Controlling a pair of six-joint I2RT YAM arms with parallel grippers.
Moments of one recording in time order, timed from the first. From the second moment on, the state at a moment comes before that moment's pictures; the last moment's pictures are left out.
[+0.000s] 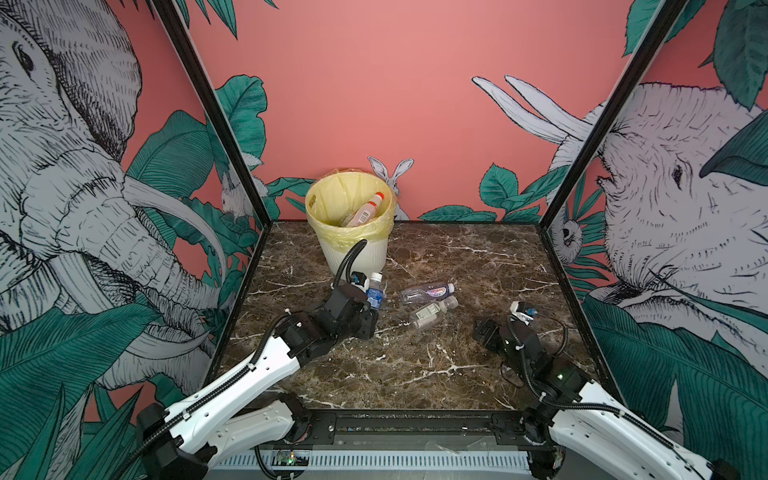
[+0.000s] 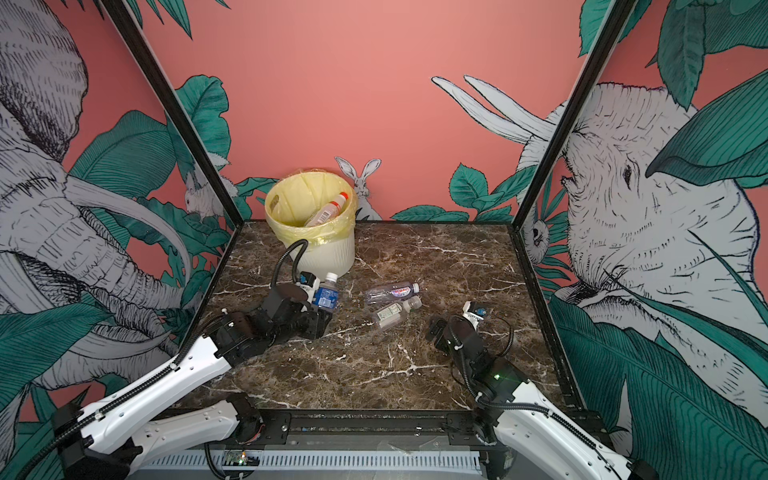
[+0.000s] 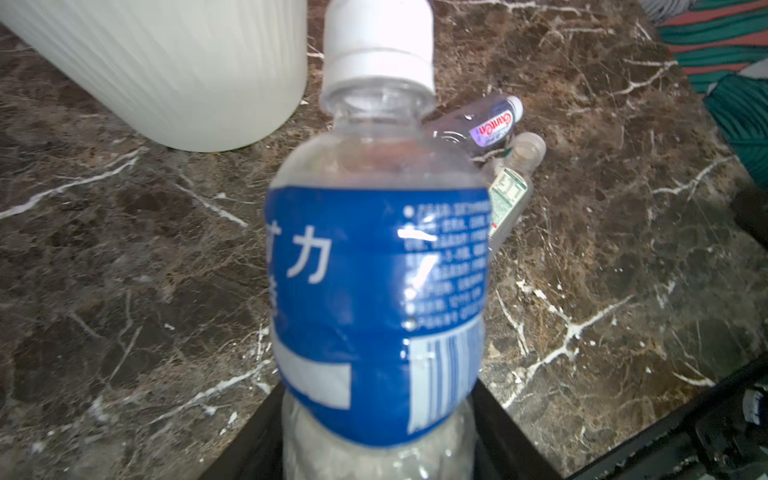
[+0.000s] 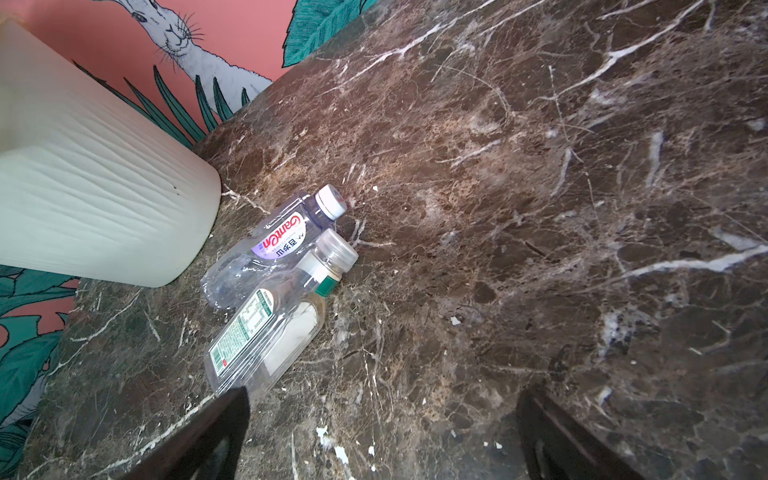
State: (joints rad) left arm -0.80 0.95 0.91 -0.75 -0.18 -0.45; right arm 0.70 0.63 0.44 -0.48 0.42 0.91
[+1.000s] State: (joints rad) left arm -0.59 0.79 0.97 -0.80 -0.27 -0.55; right arm 0.70 0.72 0.44 -0.38 0.36 0.91
